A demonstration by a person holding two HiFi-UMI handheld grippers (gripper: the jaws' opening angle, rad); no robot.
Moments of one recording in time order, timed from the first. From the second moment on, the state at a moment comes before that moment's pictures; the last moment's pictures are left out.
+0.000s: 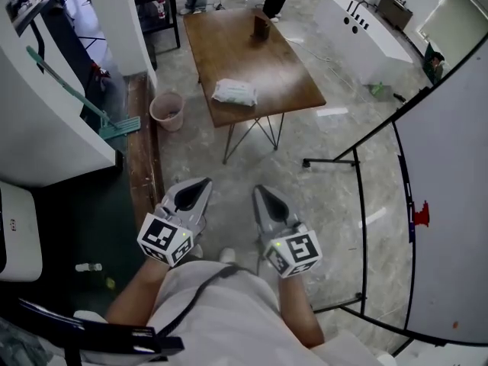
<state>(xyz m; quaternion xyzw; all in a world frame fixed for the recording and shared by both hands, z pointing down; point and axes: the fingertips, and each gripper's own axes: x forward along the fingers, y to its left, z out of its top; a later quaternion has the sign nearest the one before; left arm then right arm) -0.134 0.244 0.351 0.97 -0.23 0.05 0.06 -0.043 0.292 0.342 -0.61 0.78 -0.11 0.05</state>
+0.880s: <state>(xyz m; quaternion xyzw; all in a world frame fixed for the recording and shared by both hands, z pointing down) -0.102 0.221 0.373 0.96 -0.26 0.06 0.07 0.008 0.278 0.372 -0.59 0.79 -0.14 0.04</state>
